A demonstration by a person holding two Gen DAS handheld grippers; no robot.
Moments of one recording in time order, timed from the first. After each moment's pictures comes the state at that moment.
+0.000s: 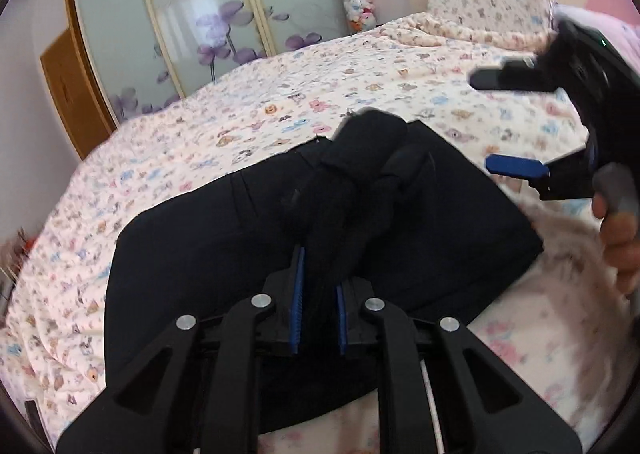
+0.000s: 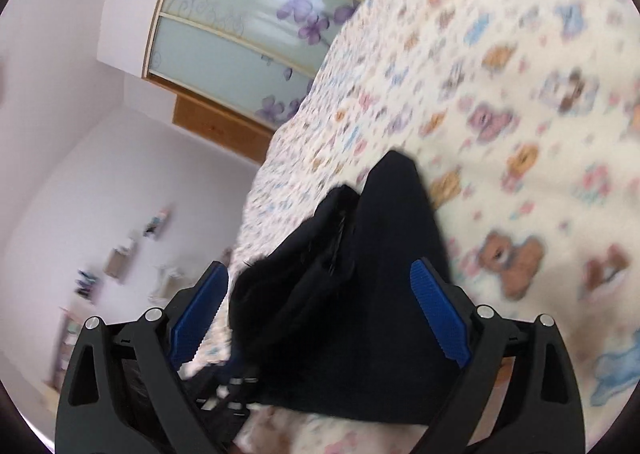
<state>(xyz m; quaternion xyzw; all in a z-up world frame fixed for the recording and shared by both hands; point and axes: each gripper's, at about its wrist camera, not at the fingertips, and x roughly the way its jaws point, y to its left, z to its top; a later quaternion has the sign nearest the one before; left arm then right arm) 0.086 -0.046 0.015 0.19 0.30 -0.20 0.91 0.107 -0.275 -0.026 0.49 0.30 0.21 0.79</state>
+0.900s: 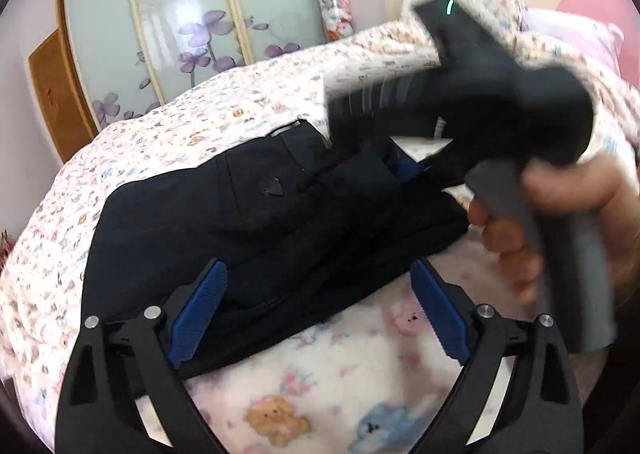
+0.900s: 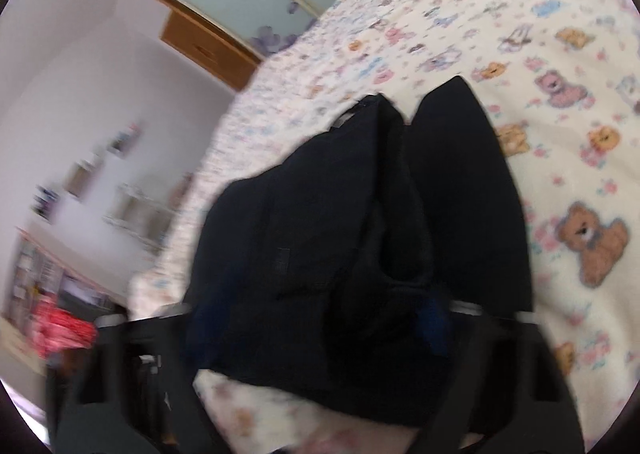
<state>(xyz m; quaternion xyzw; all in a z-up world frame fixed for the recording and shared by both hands) 0.032 -0.053 0.007 0.16 0.29 -0.24 0.91 0.128 -0.206 -0.025 0.33 0.39 0.18 0.84</state>
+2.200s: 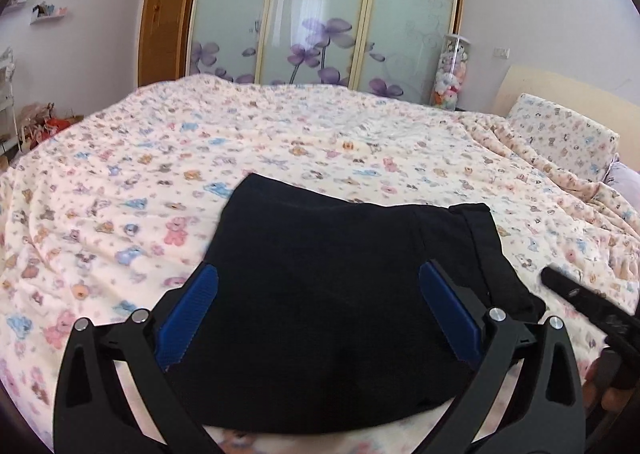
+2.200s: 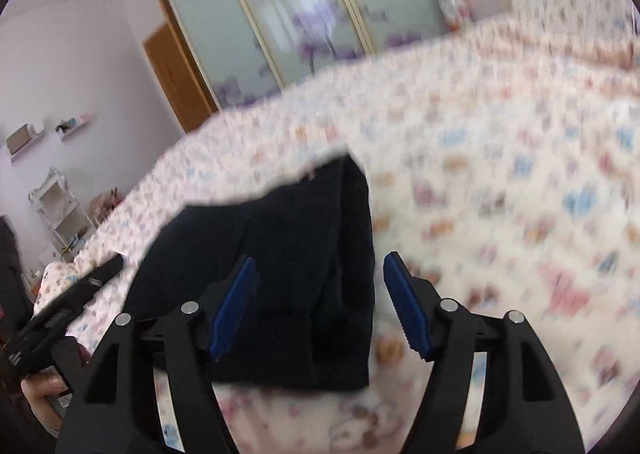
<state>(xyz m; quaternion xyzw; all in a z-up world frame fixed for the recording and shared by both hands) 0.089 0.011 0.045 -0.04 0.28 -0.12 0.95 0.043 -0.232 0.034 0.16 0.25 0.07 0.95</state>
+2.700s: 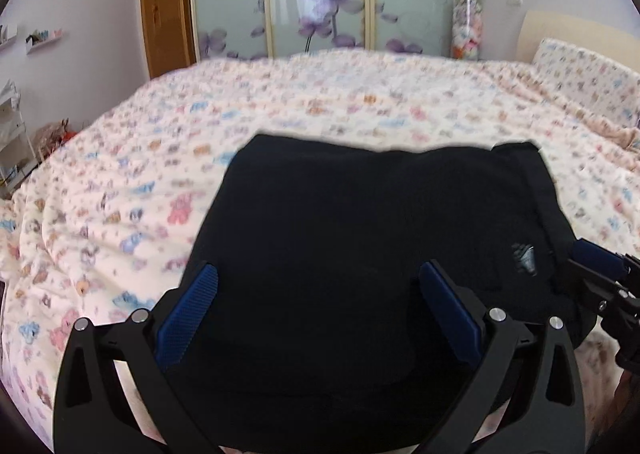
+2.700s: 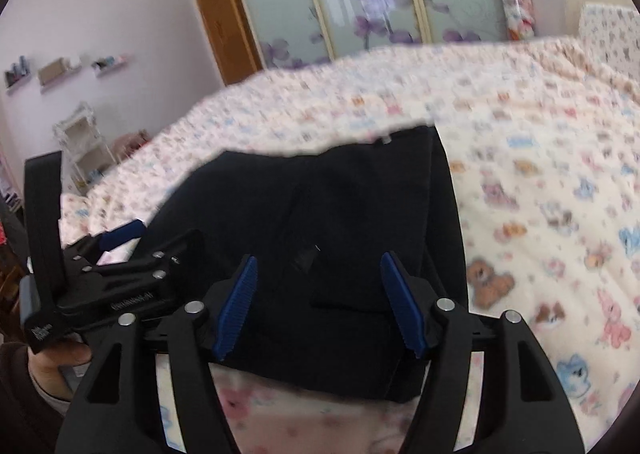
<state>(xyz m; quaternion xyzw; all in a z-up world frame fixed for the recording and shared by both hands) 0.108 -0.006 0.003 0.04 0.33 -0.06 0.94 0.072 -0.192 -0.005 0.11 0.34 0.11 0.93</state>
